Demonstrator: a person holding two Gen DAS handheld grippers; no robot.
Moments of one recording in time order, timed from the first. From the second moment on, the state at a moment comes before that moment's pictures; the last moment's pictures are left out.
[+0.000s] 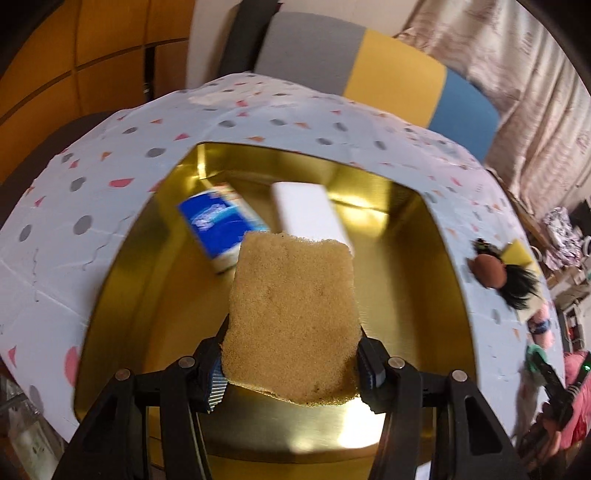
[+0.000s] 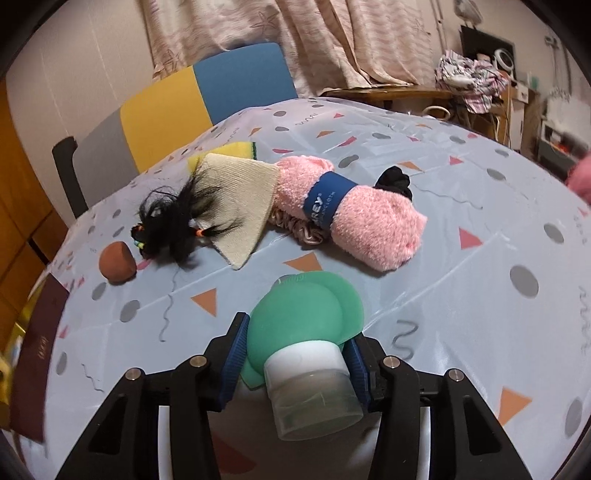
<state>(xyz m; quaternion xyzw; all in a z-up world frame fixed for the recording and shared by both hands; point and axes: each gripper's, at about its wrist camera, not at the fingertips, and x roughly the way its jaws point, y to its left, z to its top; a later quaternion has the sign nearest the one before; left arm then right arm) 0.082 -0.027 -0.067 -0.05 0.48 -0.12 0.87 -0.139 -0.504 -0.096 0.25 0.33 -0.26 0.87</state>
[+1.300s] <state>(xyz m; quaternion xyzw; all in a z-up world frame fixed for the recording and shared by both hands) 0.027 0.019 -0.049 -0.10 0.41 -0.17 0.89 0.104 -0.199 -0.025 0.07 0.42 0.09 0.90</state>
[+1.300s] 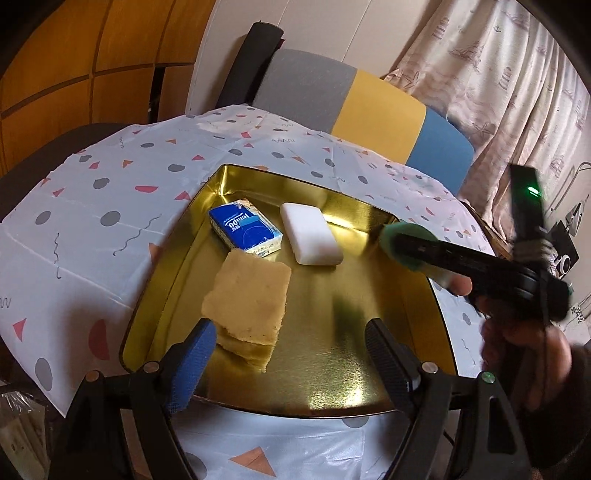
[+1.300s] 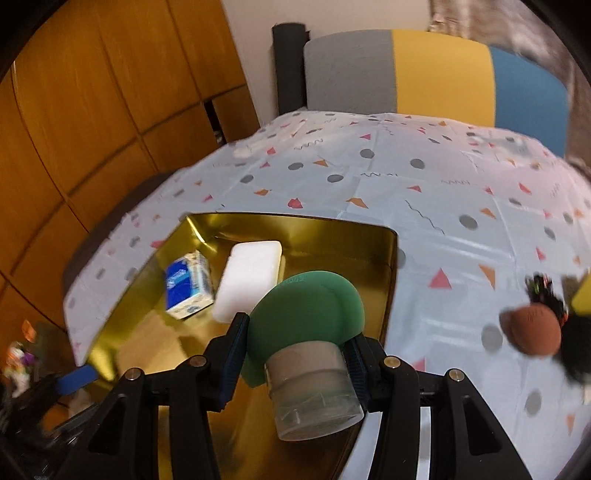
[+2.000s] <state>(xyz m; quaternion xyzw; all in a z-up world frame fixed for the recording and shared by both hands) 0.025 0.023 -0.052 -0.12 0.41 -0.17 0.89 0.152 -0.194 -0.036 0.00 0.42 0.06 0.90</state>
